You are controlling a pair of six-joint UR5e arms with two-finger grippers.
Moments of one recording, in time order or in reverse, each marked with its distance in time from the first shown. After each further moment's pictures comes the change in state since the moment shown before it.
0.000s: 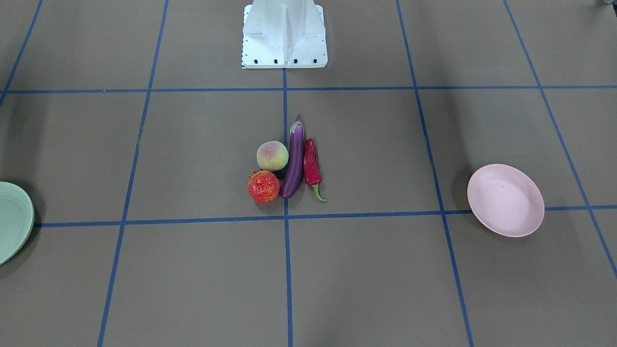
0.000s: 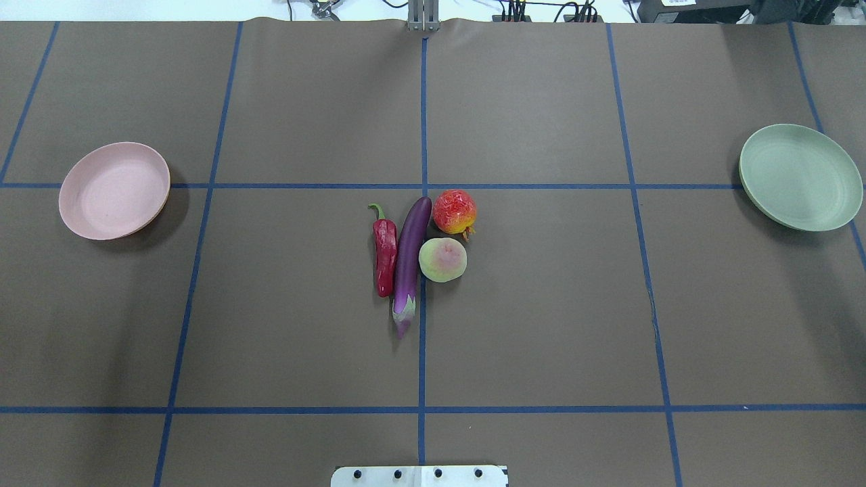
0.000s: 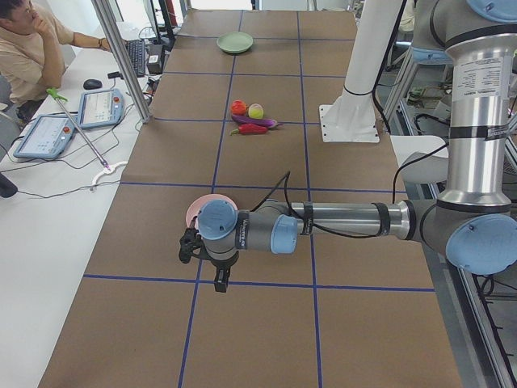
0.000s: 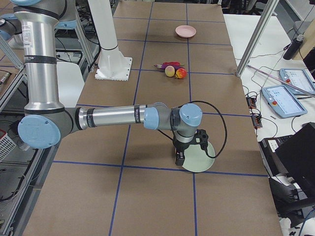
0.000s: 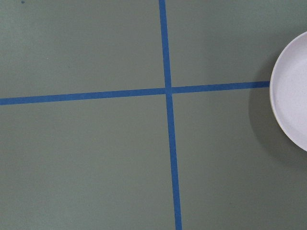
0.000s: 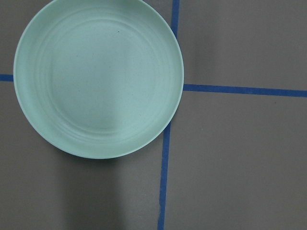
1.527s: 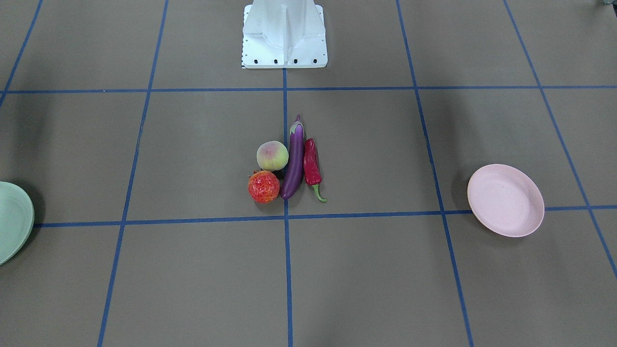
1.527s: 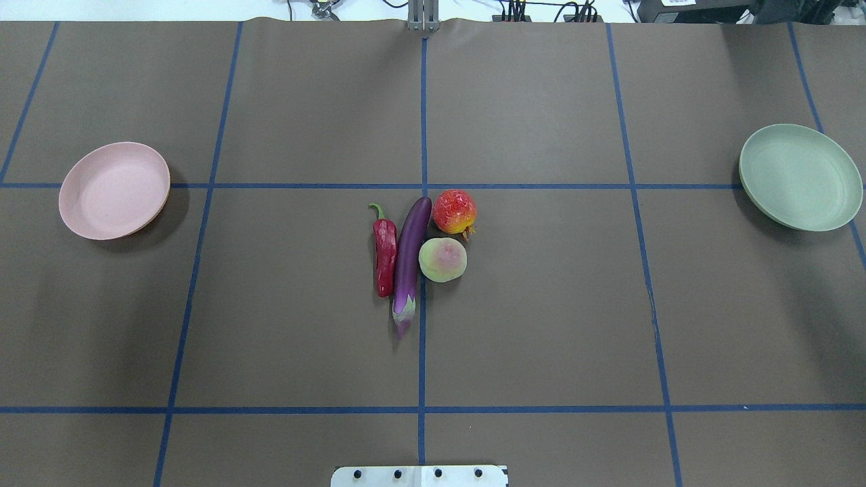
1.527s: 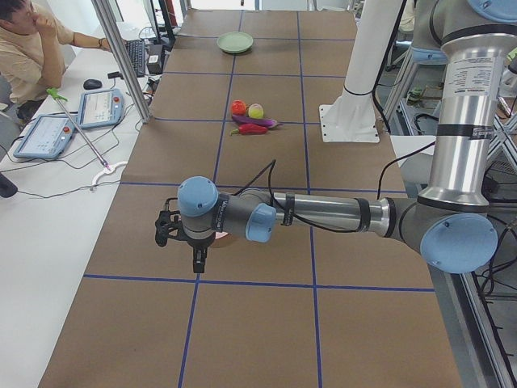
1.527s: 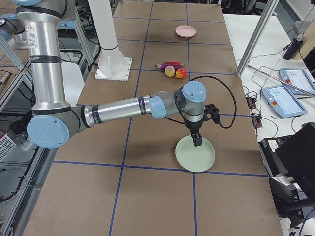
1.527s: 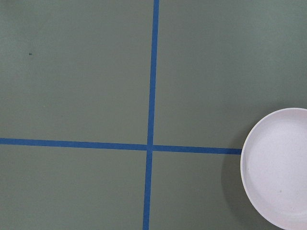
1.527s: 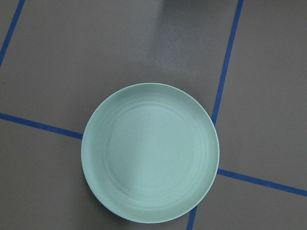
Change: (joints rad) left arm 0.004 -0.118 0.055 -0.108 -0.003 -0.262; right arm -0.028 0.063 0.062 0.198 0.007 0.017
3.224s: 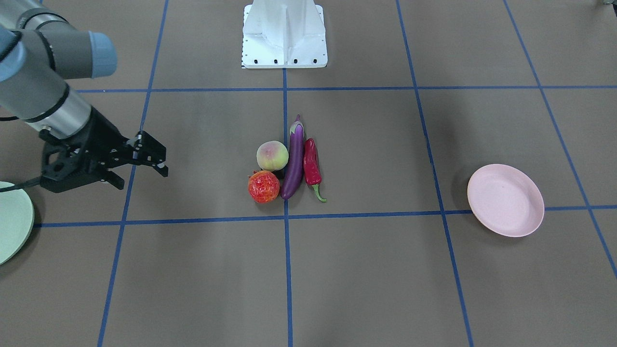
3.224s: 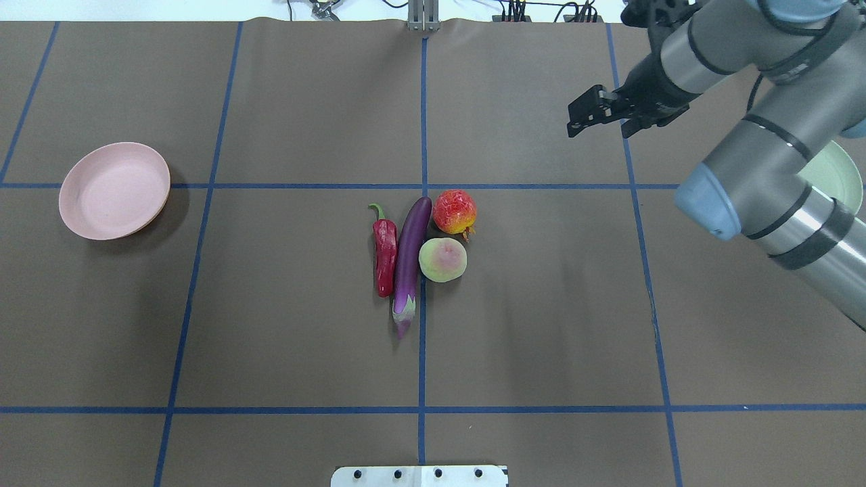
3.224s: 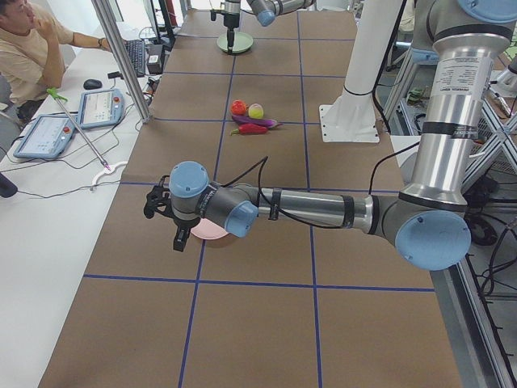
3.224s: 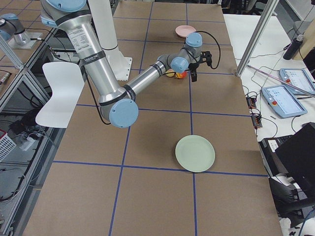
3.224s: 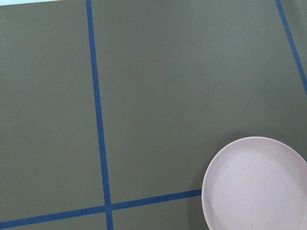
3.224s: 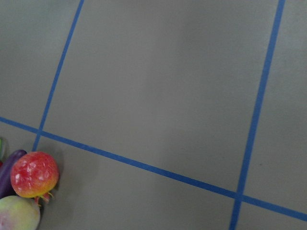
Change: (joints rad) left arm 0.070 -0.059 0.042 -0.211 0.008 -0.007; right arm -0.569 0.451 -0.006 0.098 -0.116 0.898
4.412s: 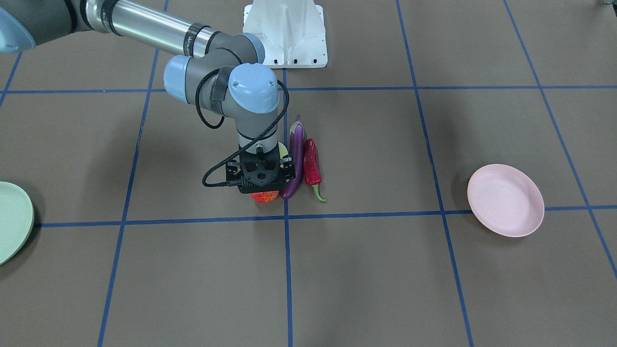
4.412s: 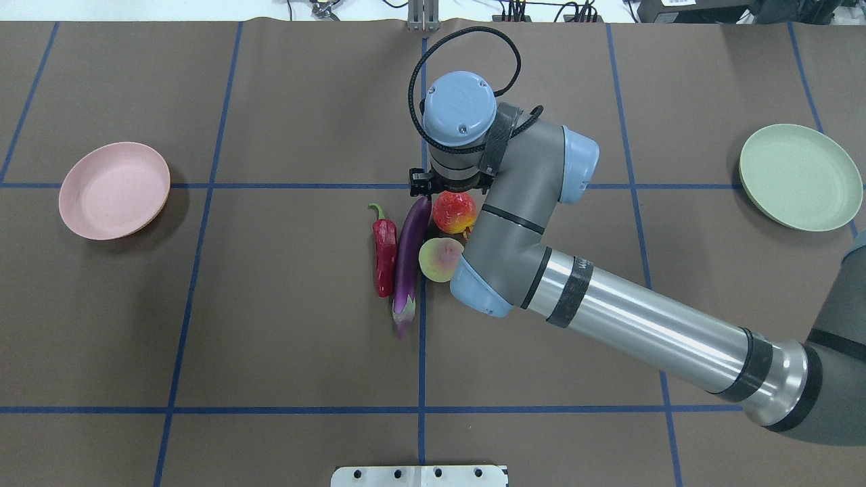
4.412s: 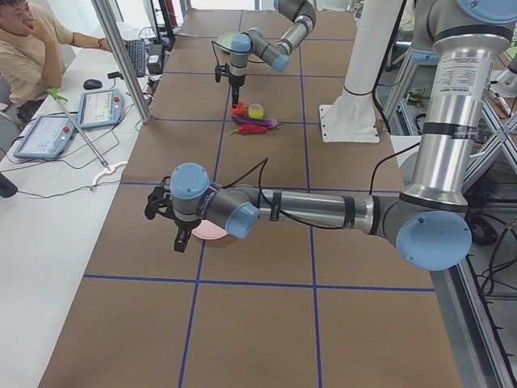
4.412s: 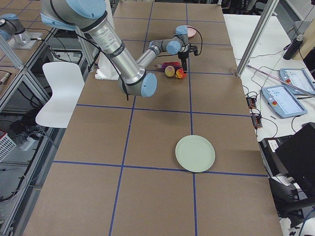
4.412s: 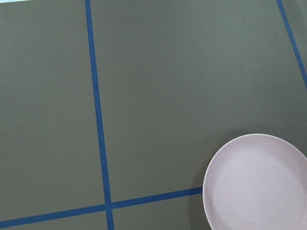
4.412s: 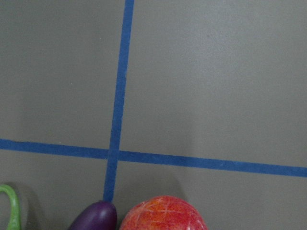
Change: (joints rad) left arm 0.002 0.004 0.001 -0.003 -0.001 0.002; right arm -0.317 0.344 -0.373 -0.104 -0.380 0.123
